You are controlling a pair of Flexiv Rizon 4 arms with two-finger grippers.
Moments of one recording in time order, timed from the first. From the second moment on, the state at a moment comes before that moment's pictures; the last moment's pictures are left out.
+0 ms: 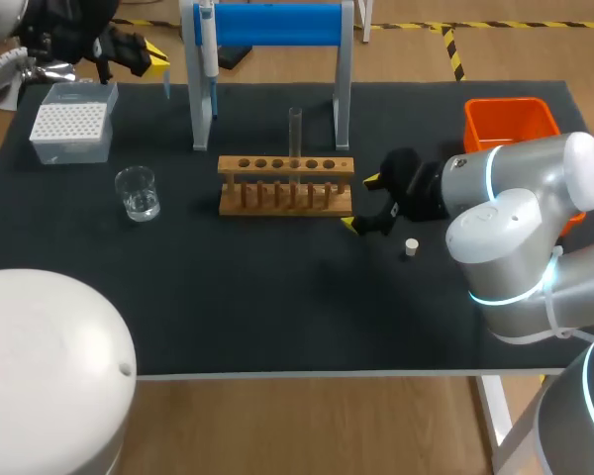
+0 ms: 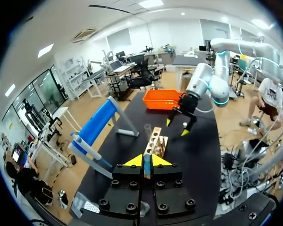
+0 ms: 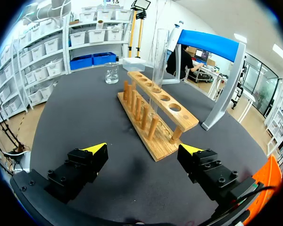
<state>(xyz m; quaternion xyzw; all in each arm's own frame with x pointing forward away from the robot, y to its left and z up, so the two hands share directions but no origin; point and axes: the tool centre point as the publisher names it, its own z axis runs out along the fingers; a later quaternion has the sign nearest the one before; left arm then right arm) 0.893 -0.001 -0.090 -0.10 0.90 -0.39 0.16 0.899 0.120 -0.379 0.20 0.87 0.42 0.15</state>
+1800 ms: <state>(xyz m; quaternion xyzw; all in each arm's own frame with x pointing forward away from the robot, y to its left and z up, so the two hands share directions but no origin) 0.820 -0.159 -0.093 -0.06 0.92 -0.39 0.09 0.900 0.120 -0.379 0.20 0.87 0.42 0.15</state>
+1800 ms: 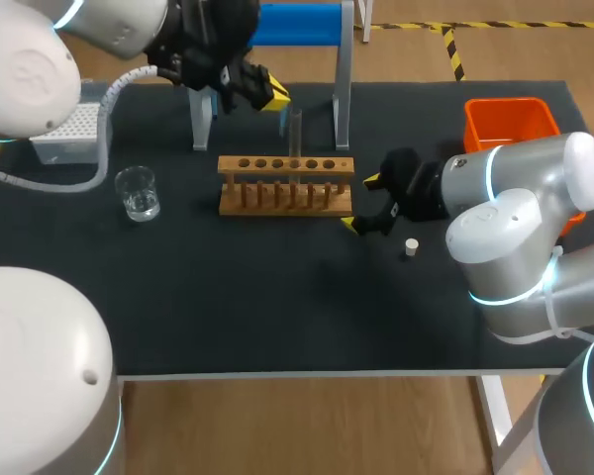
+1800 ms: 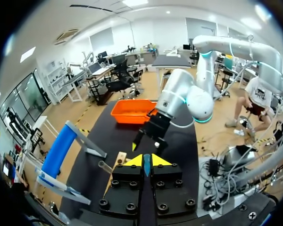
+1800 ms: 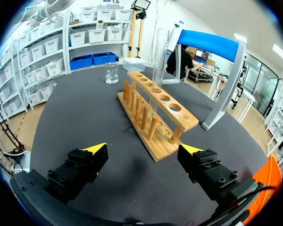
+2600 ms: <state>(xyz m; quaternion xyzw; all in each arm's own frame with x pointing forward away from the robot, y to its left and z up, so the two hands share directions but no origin) 0.821 -0.168 -0.095 -0.03 0.91 -0.40 0.05 0.900 0.120 -0.379 0.20 0.87 0.42 0.15</state>
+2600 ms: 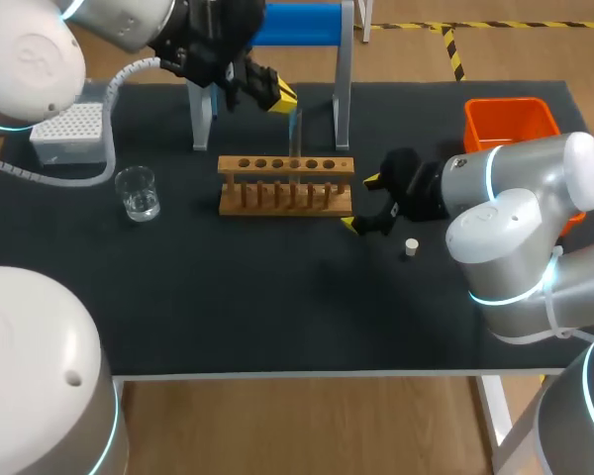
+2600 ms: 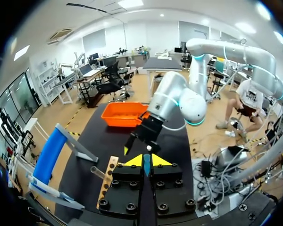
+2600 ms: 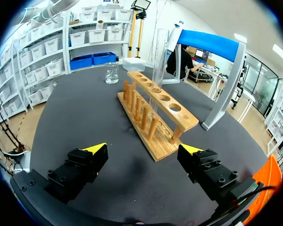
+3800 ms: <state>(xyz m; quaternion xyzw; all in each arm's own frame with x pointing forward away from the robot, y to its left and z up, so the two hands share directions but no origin) 0.824 -0.168 -0.096 -0.03 0.91 -0.40 0.05 0.840 0.043 -0.317 0.21 0.83 0.50 0.12</state>
